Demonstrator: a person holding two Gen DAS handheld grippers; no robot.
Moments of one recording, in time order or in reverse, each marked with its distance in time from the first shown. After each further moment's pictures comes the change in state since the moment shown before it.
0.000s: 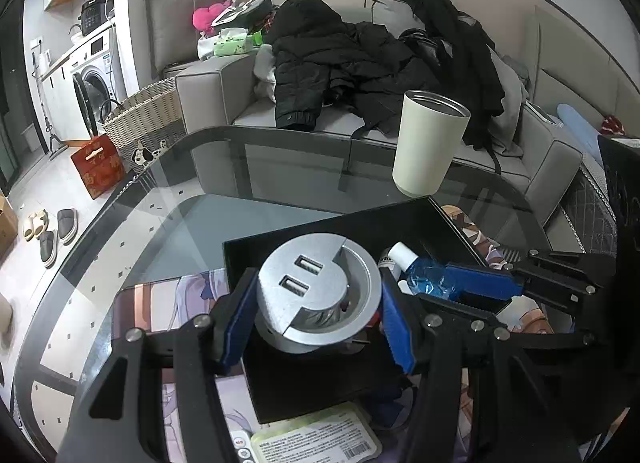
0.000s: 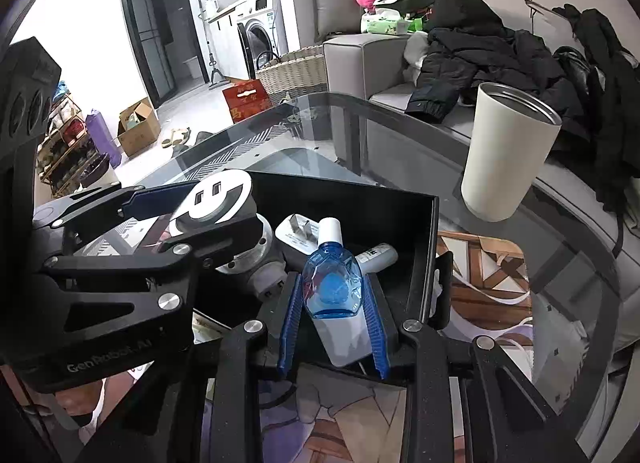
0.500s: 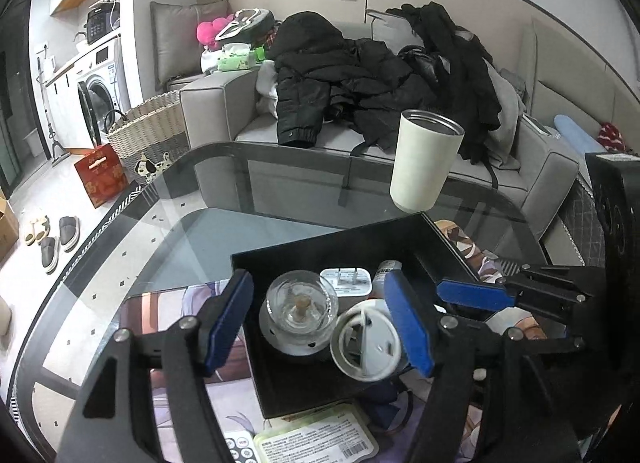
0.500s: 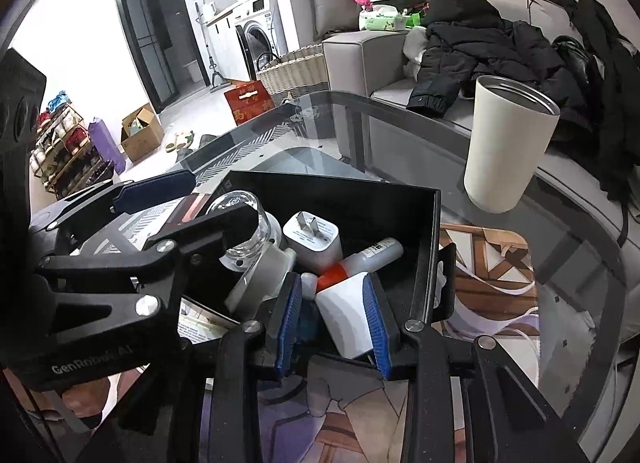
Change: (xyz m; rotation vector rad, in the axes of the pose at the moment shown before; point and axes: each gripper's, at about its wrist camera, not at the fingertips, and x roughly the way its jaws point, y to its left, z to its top) left arm -0.020 0.004 0.002 -0.009 -0.061 -0.004; right arm -0.004 -0.005 0.000 0.033 0.002 0.029
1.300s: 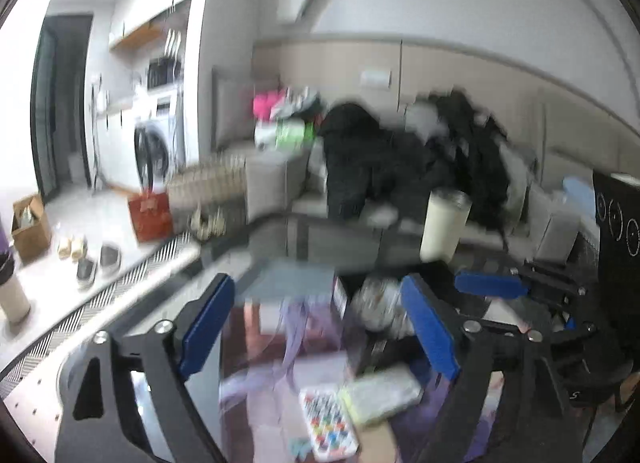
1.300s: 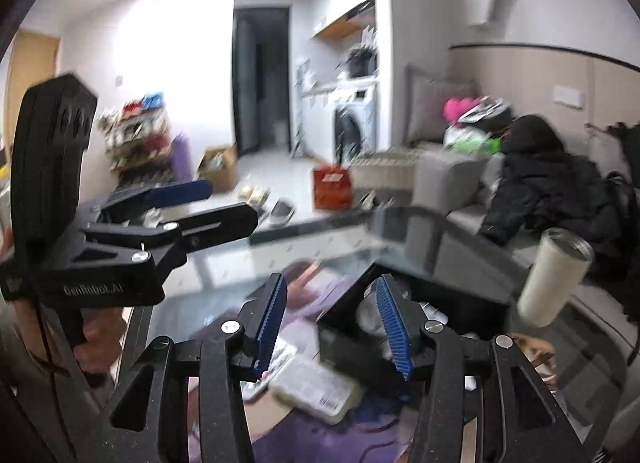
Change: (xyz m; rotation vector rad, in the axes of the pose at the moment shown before) left arm -0.136 0.064 -0.060 -0.071 -0.232 0.104; right arm -0.088 0.103 -0.030 -0.325 -0.316 0.182
